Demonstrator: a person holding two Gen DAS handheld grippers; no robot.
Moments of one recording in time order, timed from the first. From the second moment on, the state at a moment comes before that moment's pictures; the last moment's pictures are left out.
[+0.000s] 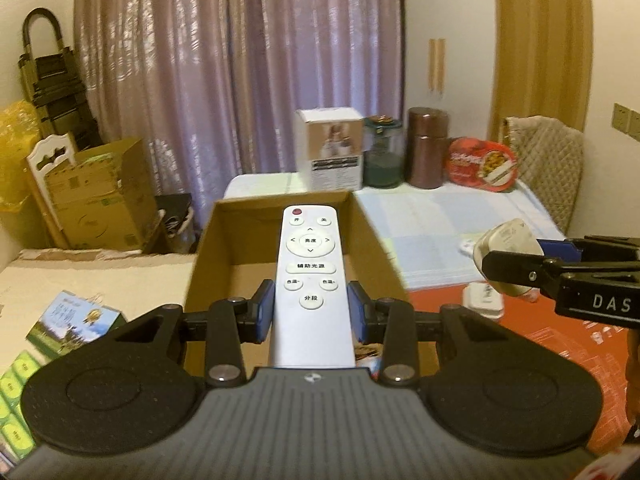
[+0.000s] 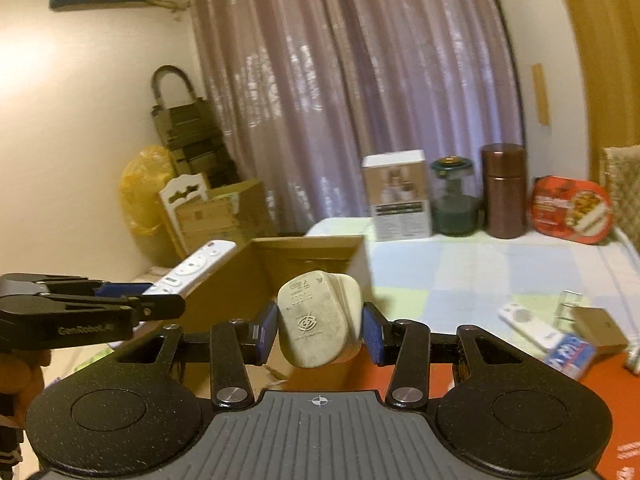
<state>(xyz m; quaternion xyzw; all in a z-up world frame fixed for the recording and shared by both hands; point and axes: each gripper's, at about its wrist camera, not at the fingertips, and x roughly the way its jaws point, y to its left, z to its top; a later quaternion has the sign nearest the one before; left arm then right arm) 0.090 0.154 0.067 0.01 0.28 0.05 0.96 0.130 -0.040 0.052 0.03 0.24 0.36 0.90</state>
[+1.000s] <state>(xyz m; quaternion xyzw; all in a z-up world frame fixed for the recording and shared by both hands) 0.114 0.209 0.023 0.02 0.35 0.05 0.93 0.155 0.055 0.006 -0.04 0.30 0.41 0.86</state>
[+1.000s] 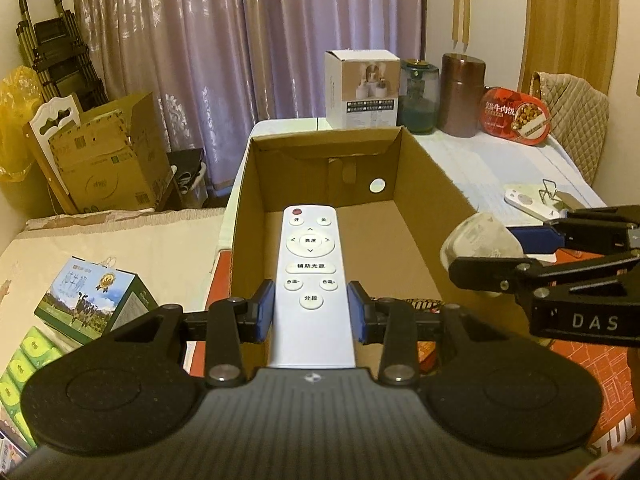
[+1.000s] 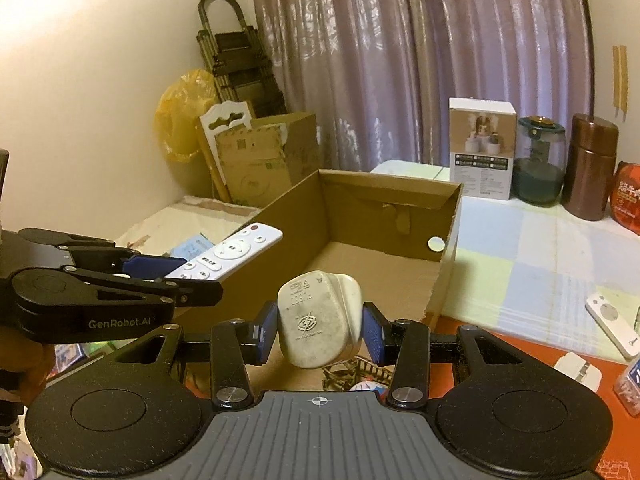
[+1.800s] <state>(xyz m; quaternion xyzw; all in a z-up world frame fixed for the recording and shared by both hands) 0.134 0.219 -0.001 0.03 0.38 0.05 0.92 0.170 0.074 -0.011 -0.05 0.34 0.41 0.84</state>
